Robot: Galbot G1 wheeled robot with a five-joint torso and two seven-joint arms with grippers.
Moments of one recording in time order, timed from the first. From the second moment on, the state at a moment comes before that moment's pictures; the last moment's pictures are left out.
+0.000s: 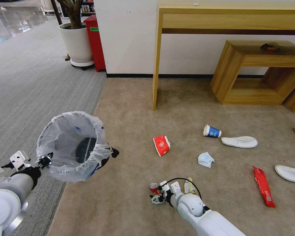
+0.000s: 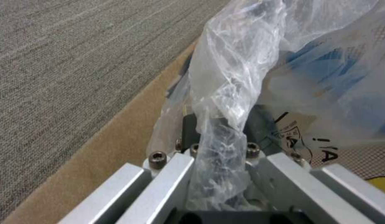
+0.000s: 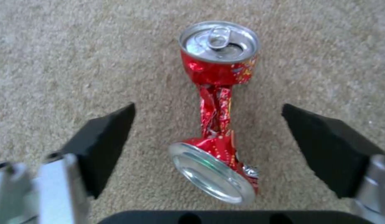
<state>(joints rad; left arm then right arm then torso) 1.43 -1.26 -1.02 -2.32 -1.35 0.74 -0.73 -1.03 1.16 -0.16 1.43 0.47 -0.53 0.00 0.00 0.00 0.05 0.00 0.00</state>
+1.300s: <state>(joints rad) 1.45 -1.26 -1.01 -2.33 -1.35 0.74 -0.72 -1.06 1.09 -0.11 1.51 0.45 -0.48 0.02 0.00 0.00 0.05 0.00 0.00</state>
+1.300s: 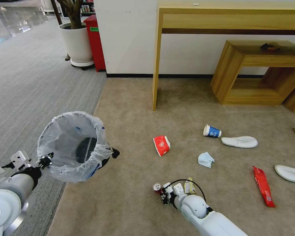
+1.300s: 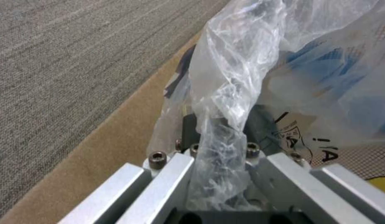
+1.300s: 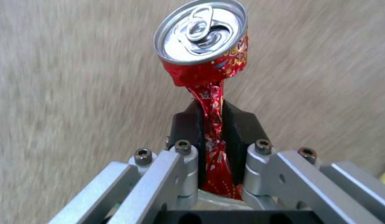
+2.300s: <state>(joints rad) 1.48 -1.07 -0.63 -2.33 -1.28 0.74 -0.71 -0.83 1.10 -0.11 1.89 0.74 0.14 -0.42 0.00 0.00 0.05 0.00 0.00</state>
